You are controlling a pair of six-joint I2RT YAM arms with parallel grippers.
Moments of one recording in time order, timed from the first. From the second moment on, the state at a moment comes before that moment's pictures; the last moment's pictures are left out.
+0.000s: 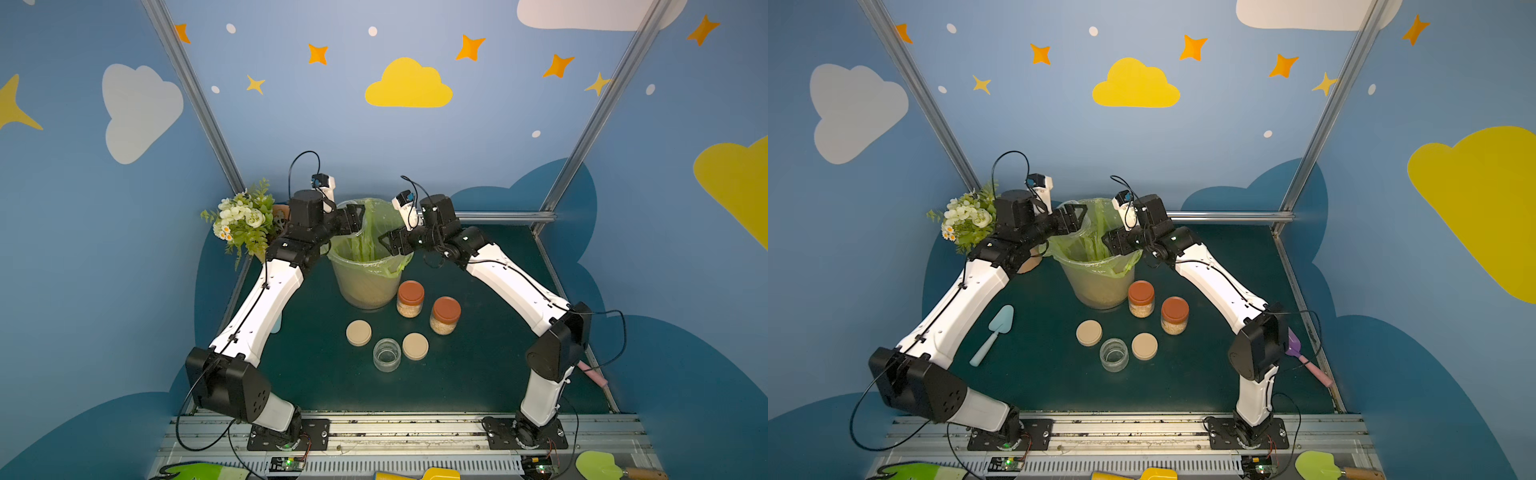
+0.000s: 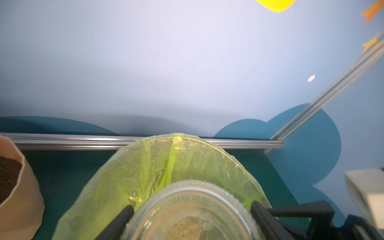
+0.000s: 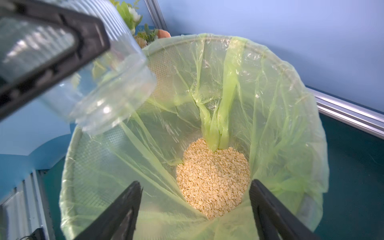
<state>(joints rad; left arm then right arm) -0.24 1.49 1.50 -0.28 0.13 -0.41 0.68 1.82 1.84 -0.51 -0.22 0.16</state>
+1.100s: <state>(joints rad) -0.50 1.14 0.86 0.50 -0.15 -1.52 0.76 1.52 1.30 0.33 -0.35 1.09</state>
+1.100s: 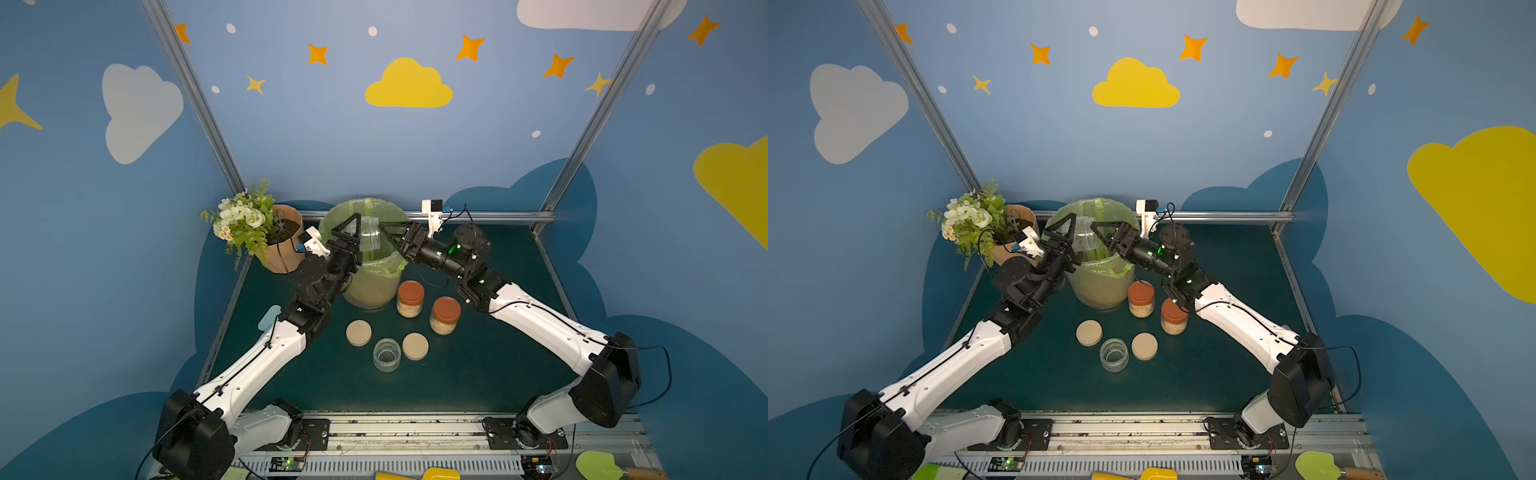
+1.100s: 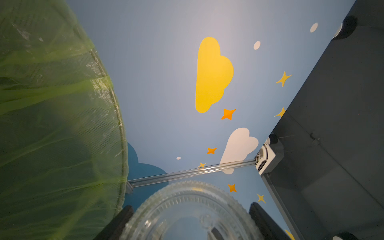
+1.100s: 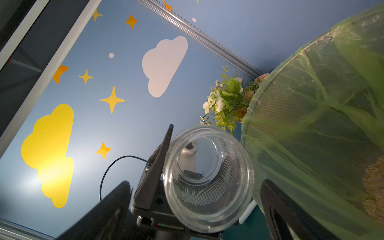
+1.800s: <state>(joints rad) -0.57 1.05 0.77 0.49 -0.37 -1.62 0.84 1.62 1.30 0.47 -0.28 1.20</state>
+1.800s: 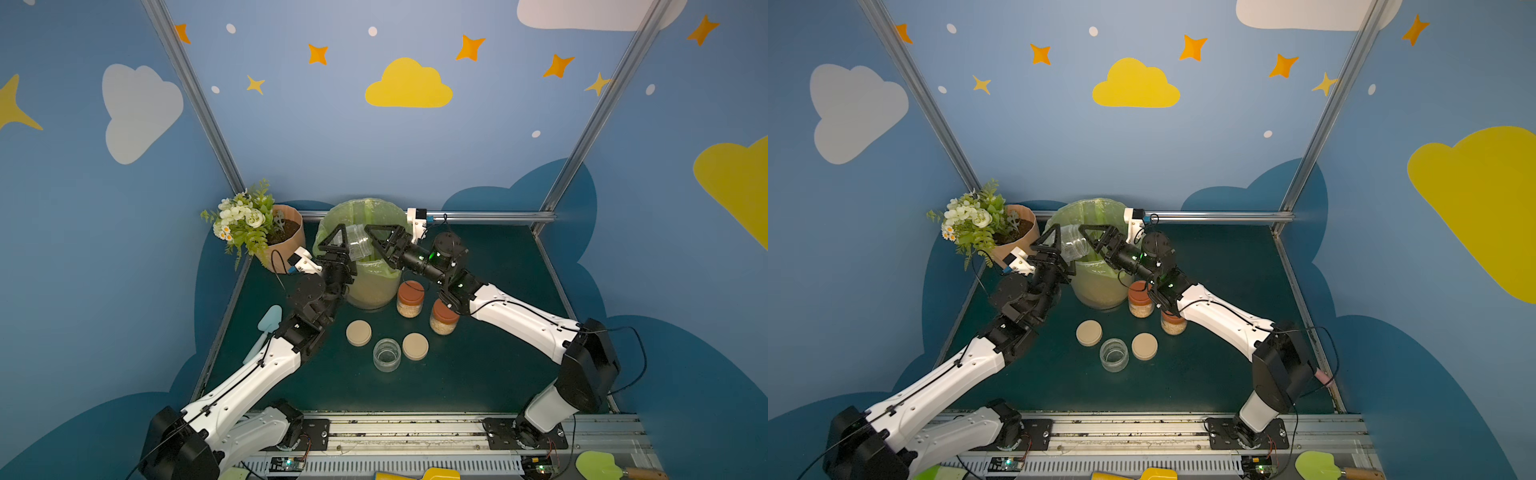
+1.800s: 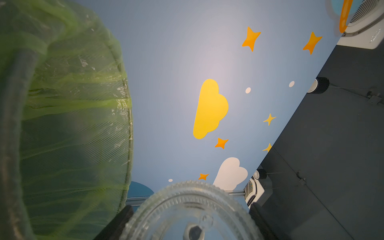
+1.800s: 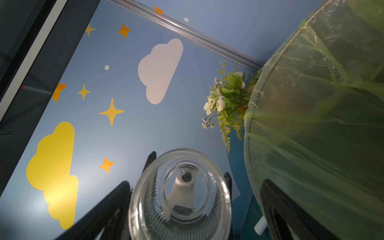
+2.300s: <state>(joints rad) -0.57 1.07 0.77 0.48 -0.37 -1.64 0.86 1.66 1.32 0.49 -0.32 1.22</state>
